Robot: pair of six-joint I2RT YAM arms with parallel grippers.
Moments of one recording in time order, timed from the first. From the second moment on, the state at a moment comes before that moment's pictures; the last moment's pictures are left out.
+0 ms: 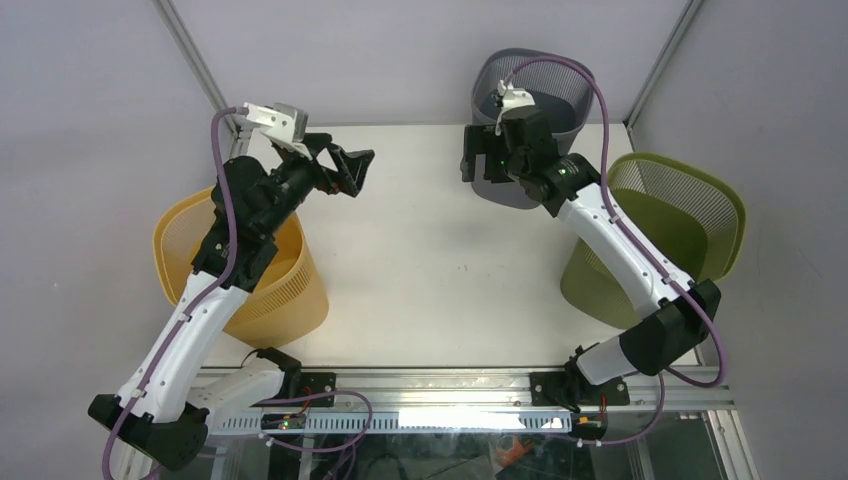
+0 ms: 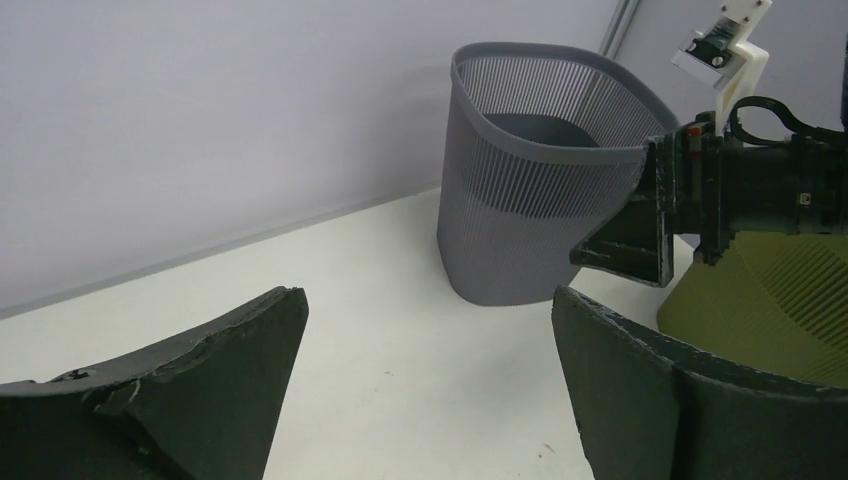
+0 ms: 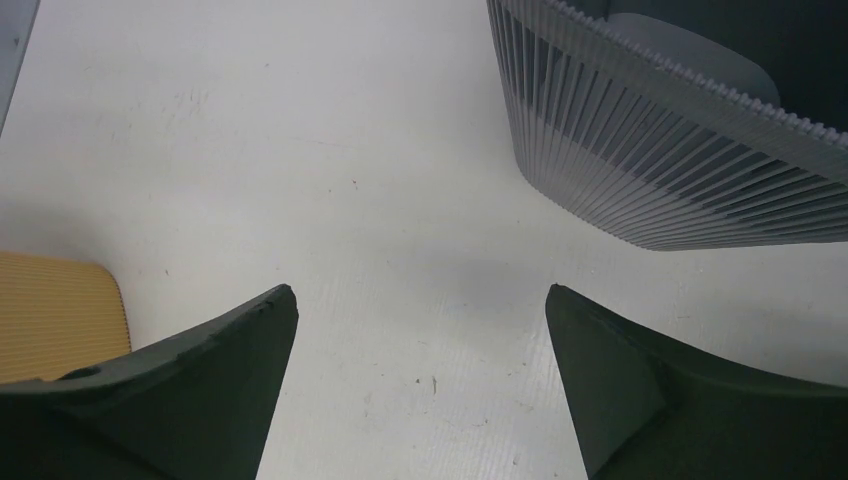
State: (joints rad) left arm -0.45 0.96 1.18 -0.11 0.10 -0.14; right arm 0.55 1.47 1.55 -0.65 0.18 0.30
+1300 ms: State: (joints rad) left arm -0.45 0.81 1.28 -0.76 -0.33 -0.36; right arm 0.55 1.51 1.49 -0.56 0.09 0.31
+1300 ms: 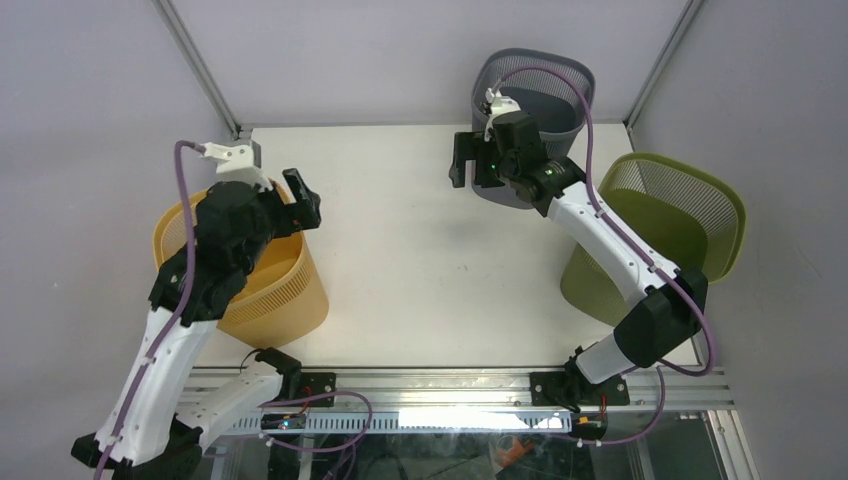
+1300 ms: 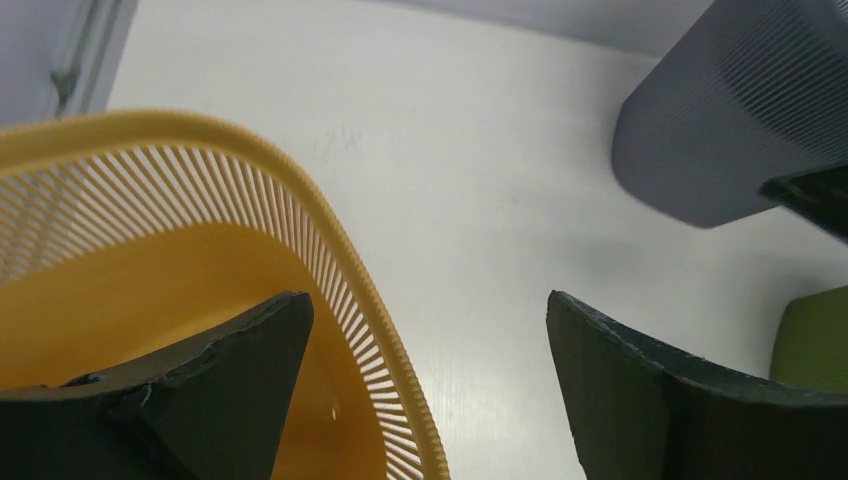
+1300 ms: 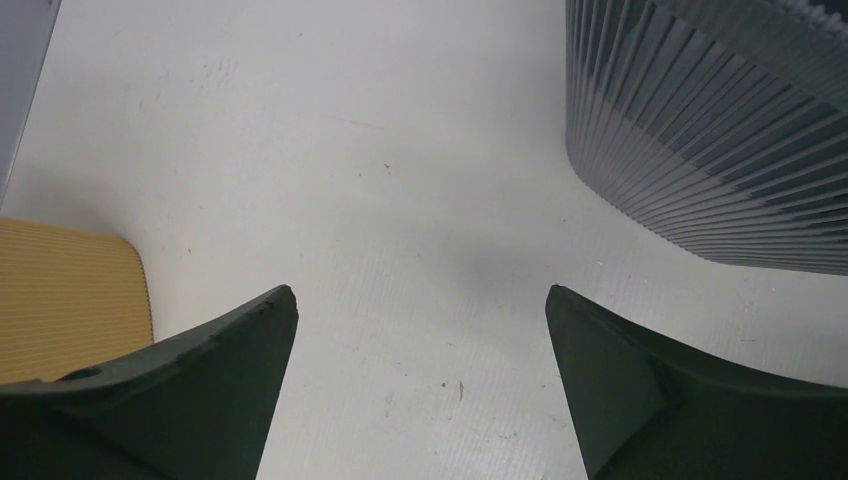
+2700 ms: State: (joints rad) left arm -0.46 1.32 1.49 -0.64 0.03 -0.55; right arm 0.55 1.42 1.48 -0.57 0.18 0.35
